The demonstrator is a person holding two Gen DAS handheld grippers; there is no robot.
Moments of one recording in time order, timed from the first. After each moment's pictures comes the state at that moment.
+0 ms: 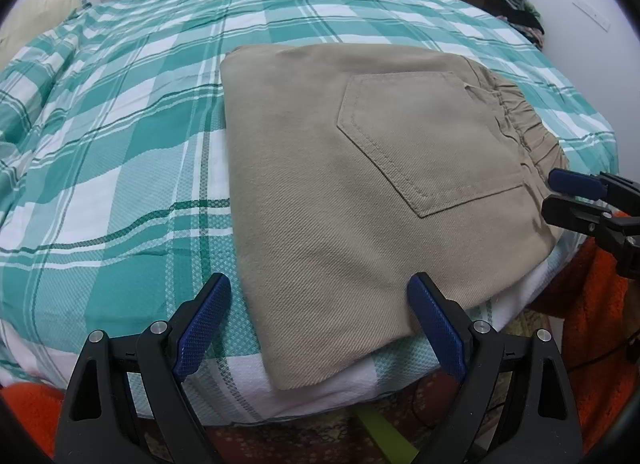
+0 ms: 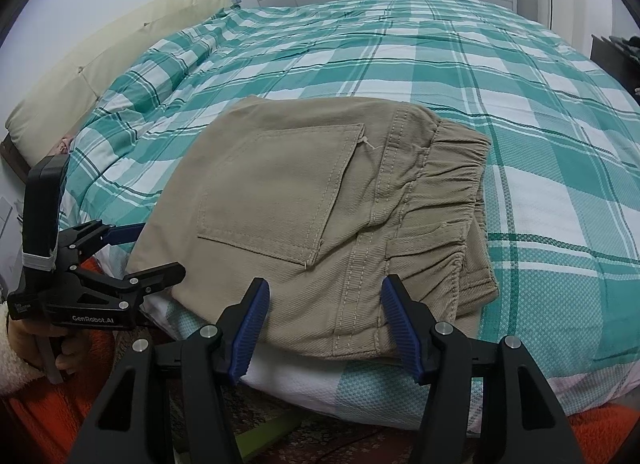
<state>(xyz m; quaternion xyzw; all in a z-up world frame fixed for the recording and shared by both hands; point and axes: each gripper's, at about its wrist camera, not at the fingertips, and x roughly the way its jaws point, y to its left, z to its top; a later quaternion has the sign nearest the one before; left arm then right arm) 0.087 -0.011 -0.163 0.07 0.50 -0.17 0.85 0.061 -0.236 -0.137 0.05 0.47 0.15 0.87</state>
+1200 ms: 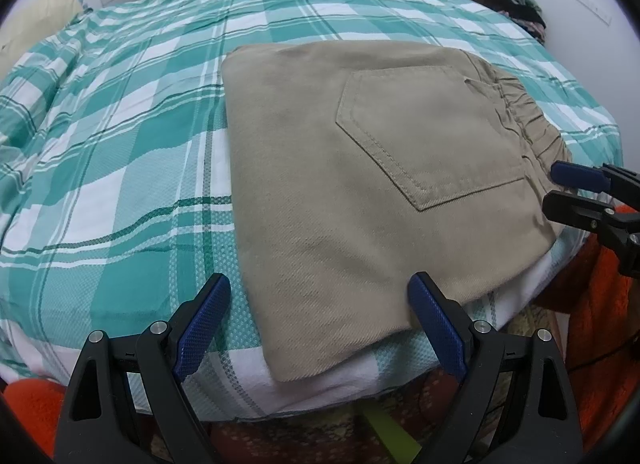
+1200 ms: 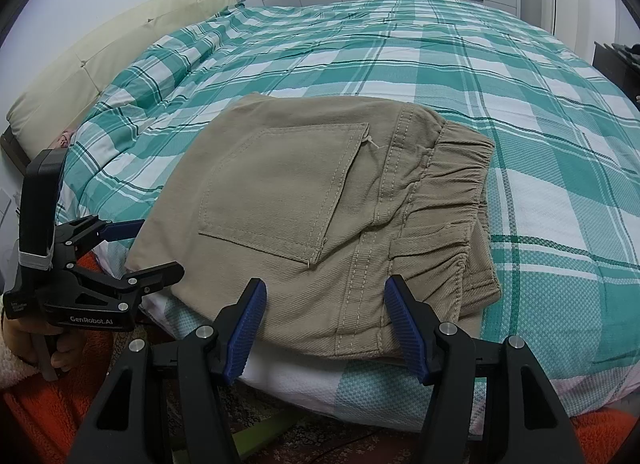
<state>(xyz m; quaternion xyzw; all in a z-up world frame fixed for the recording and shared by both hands) 0.083 -0.013 -0.163 0.09 0.50 -0.16 0.85 0.059 -0.232 -0.138 0.04 0.47 0.15 0.87</state>
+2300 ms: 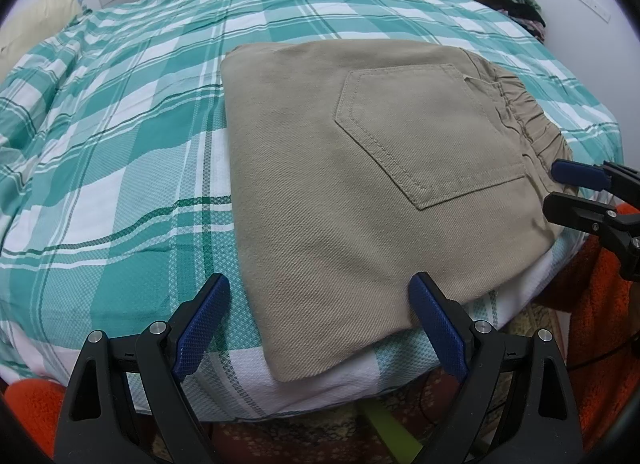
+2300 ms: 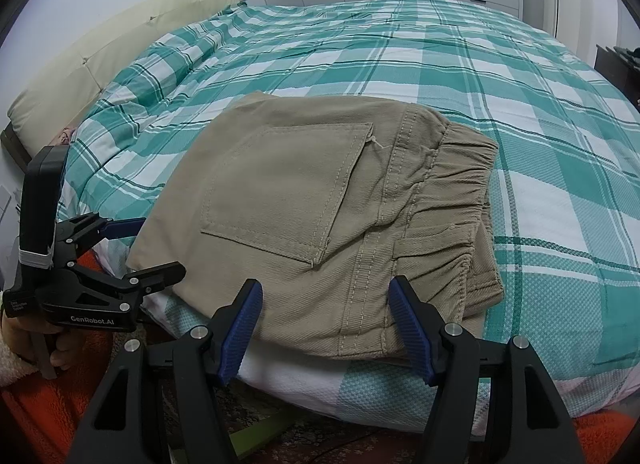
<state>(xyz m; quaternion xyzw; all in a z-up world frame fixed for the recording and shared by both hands) 0.080 -0.014 -0.164 0.09 0.50 -0.16 0.85 0.058 -0.231 -0.139 0.03 0.47 0.15 0.87</state>
